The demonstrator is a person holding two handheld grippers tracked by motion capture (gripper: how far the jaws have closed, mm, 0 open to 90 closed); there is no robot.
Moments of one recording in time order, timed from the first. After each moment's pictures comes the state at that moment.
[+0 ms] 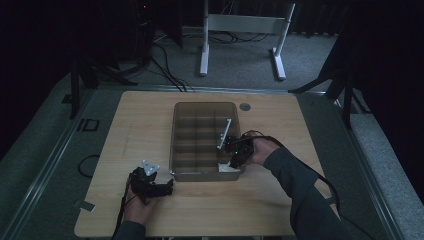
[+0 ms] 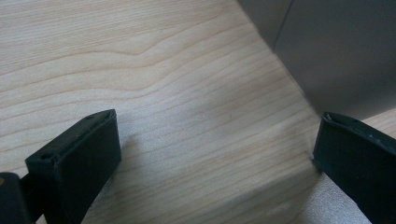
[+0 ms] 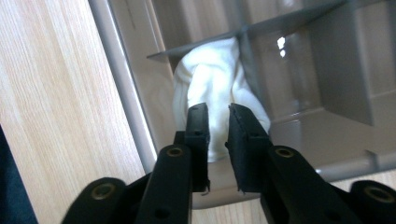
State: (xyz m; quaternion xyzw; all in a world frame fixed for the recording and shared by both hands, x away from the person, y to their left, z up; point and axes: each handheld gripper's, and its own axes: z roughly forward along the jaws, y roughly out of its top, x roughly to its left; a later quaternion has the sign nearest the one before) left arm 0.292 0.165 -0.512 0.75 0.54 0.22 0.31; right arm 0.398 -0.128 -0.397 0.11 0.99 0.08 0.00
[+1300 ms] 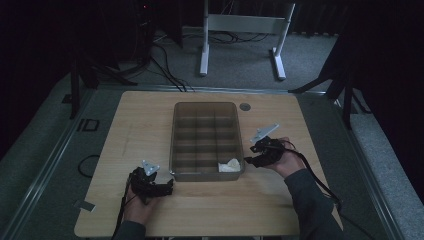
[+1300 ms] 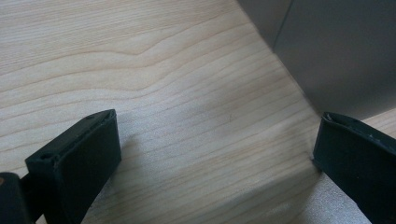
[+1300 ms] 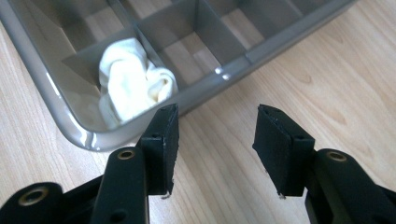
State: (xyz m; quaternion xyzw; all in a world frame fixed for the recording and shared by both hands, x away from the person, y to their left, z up) left arm 0.292 0.165 -0.512 0.75 0.54 0.22 0.31; right arm 0.382 -0.219 -0.410 0.25 0.92 0.26 0.12
